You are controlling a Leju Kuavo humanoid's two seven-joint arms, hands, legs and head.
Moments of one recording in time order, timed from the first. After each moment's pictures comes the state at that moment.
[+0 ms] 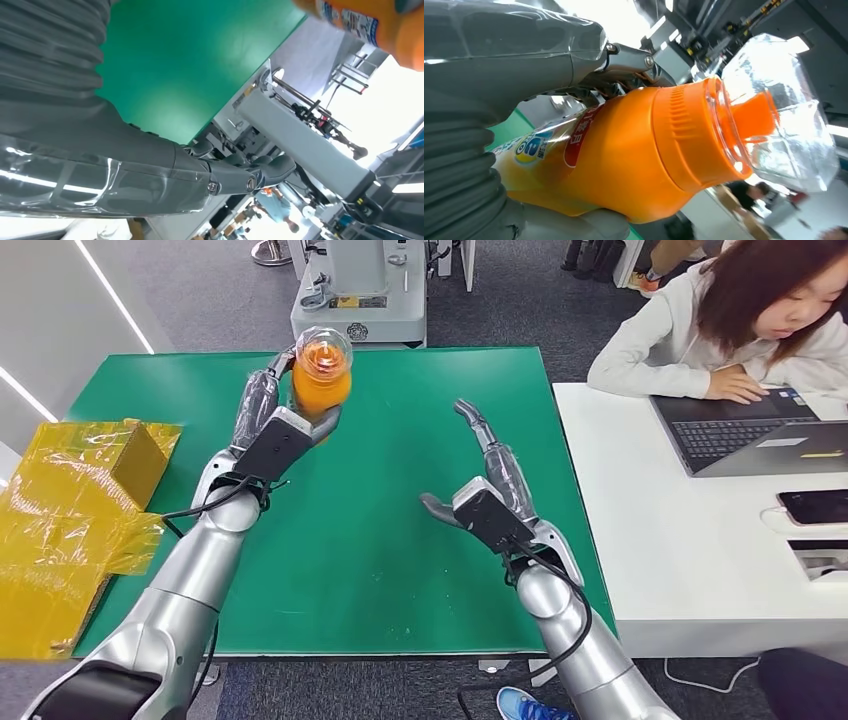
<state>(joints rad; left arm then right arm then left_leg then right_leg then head) -0.77 -0.07 -0.38 -0.82 -0.56 0.23 -0.42 -0.44 0.06 0.45 -1.28 0.41 -0.10 -0.49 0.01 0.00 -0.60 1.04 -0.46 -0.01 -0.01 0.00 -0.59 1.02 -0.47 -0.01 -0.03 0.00</state>
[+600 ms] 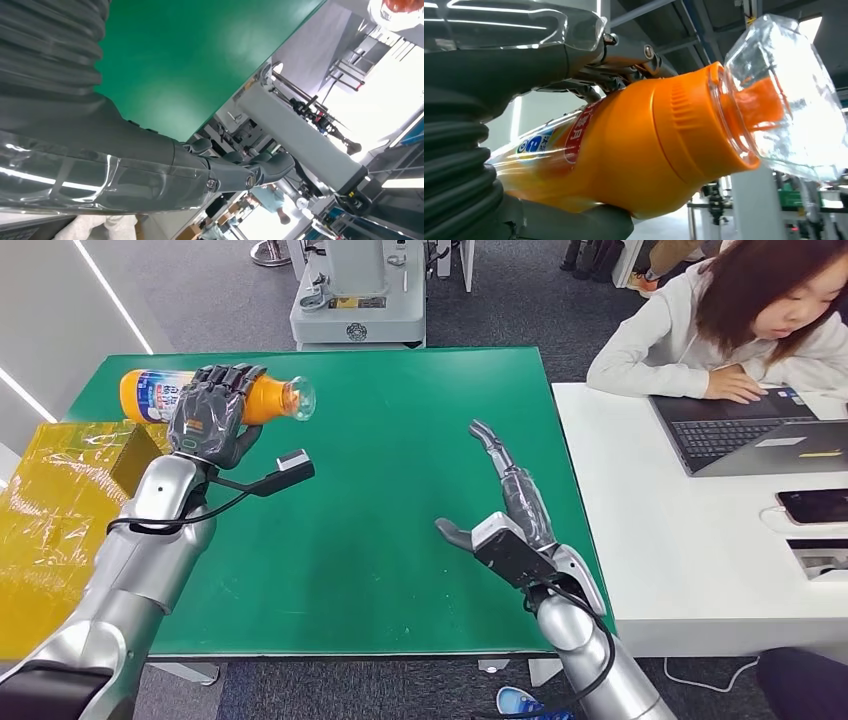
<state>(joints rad) -0.79 0.10 -0.39 -0.72 -1.43 0.53 -0.11 -0.33 -0.02 0.47 -1.43 0.40 -0.12 -0.49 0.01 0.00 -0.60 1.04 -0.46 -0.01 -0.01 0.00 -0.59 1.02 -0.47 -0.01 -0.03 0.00</state>
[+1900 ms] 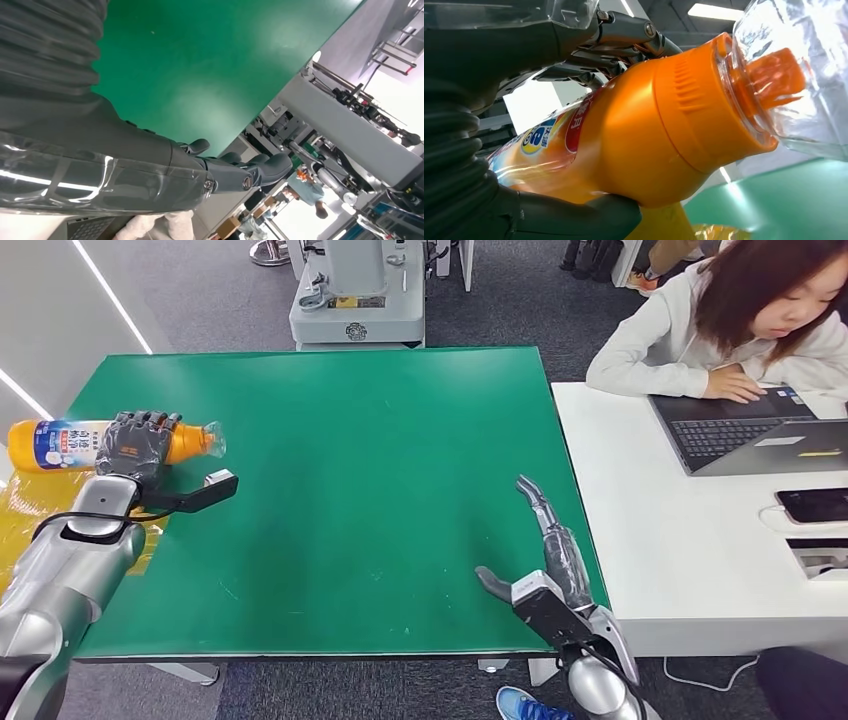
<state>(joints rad) -0.88 0.31 -0.46 -0.40 -1.56 0.42 0.08 -0.08 -0.08 0.39 -1.54 0.43 -0.19 -0.52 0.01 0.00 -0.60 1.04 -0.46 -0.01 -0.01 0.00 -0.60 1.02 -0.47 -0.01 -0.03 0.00</state>
